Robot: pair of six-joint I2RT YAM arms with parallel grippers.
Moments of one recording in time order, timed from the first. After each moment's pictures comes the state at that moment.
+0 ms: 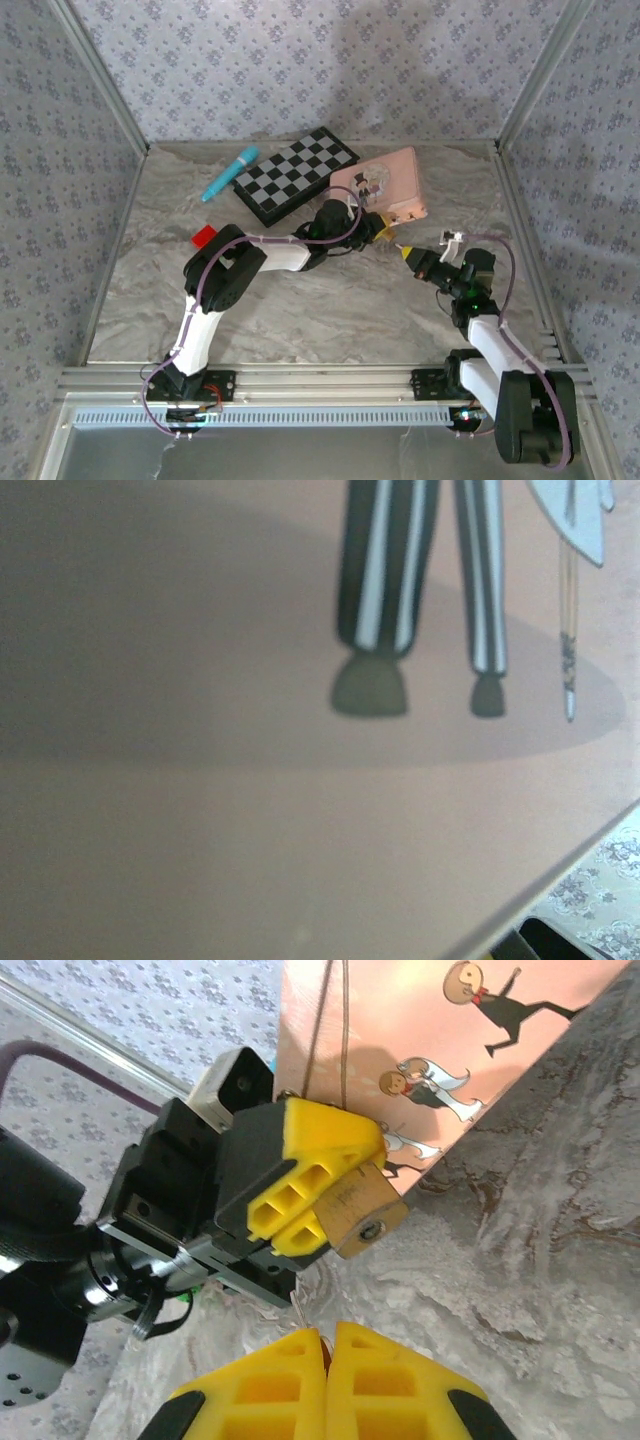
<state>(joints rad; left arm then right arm) -0.84 2.12 1.27 0.61 0.33 -1.44 -0.02 0.93 0.21 0.41 -0.70 0.65</state>
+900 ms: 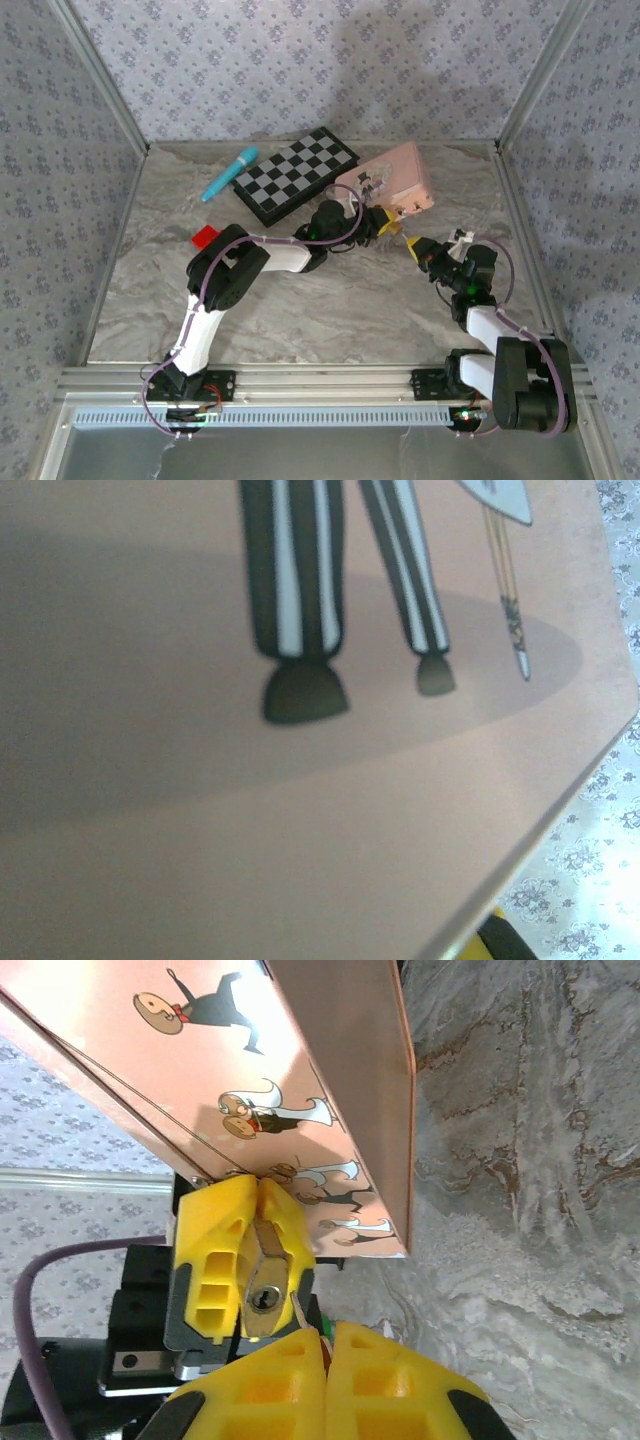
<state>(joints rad) -0.84 2.14 1.26 0.82 0.38 -1.51 -0.05 1.12 0.21 0.68 -0.69 1.24</state>
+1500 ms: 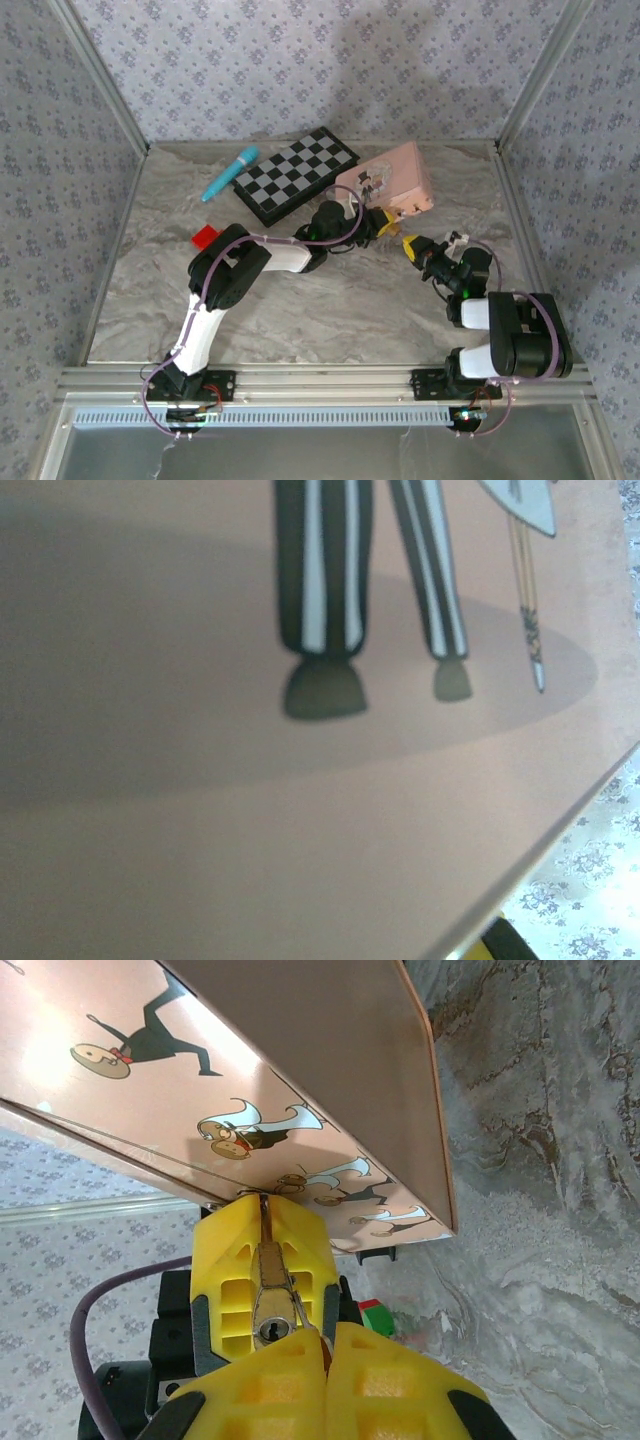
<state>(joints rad) -0.83 2.15 1.26 0.81 0.38 -1.51 -0.04 1.38 0.17 1.08 -0.73 1.50</state>
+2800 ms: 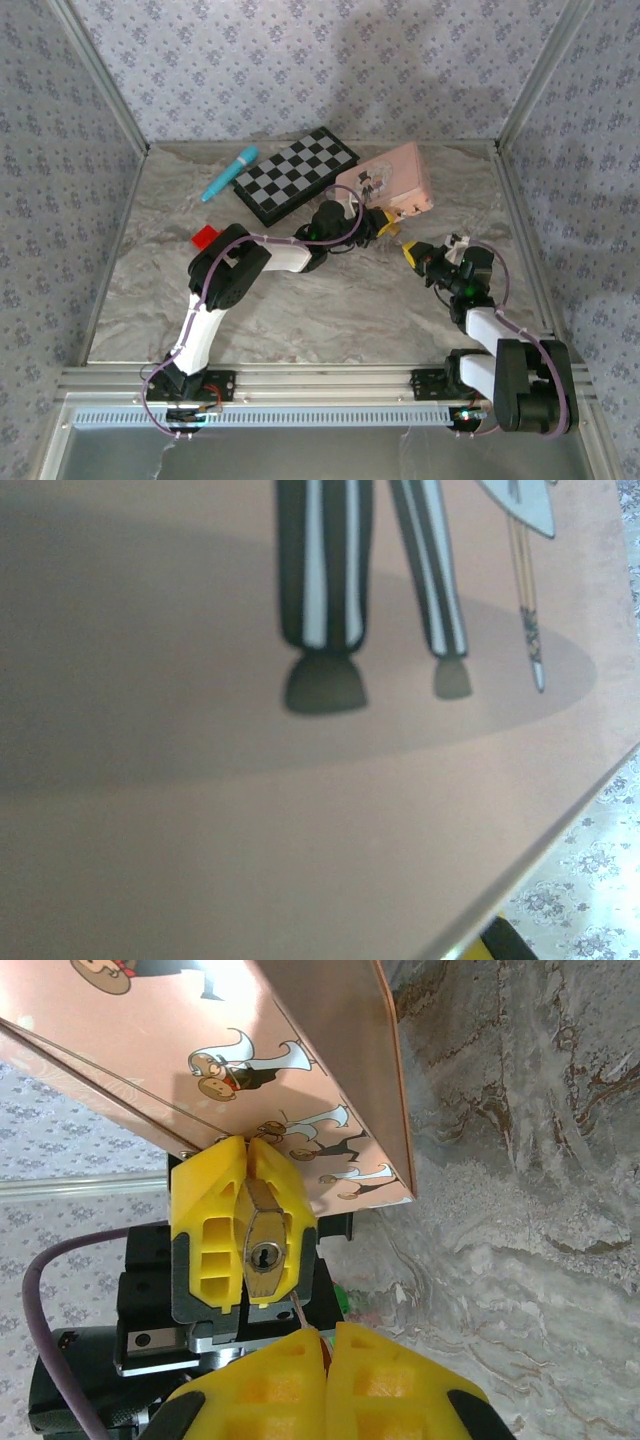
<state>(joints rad) -0.83 2.15 1.26 0.80 0.38 -1.50 -0.03 1.11 0.19 0.63 -0.72 1.32</state>
